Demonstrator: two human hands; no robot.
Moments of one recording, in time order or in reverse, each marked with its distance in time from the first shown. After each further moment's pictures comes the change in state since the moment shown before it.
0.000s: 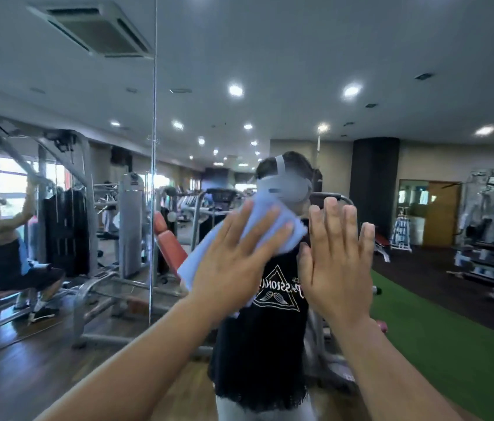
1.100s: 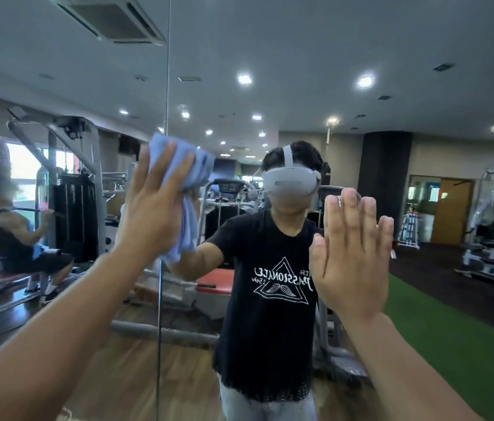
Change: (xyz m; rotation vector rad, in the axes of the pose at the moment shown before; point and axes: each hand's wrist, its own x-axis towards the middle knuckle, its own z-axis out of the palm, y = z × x) left_hand -0.012 -0.118 -0.054 0.020 -0.101 -0.402; right_hand -0.004 -0.001 0.005 -0.004 0.027 0.010
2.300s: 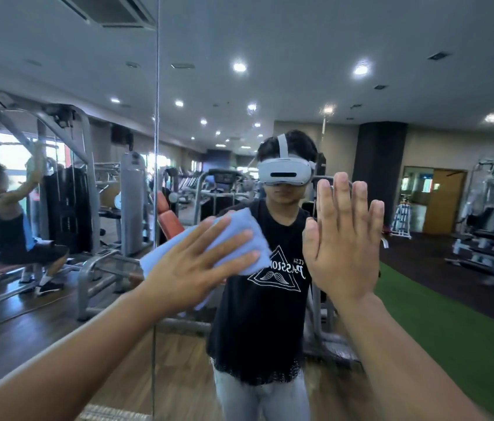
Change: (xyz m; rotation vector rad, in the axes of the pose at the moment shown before) left_hand -0.084 0.043 0.035 0.081 -0.049 0.673; right_hand 0.000 0.001 0.001 -0.027 0.013 -0.006
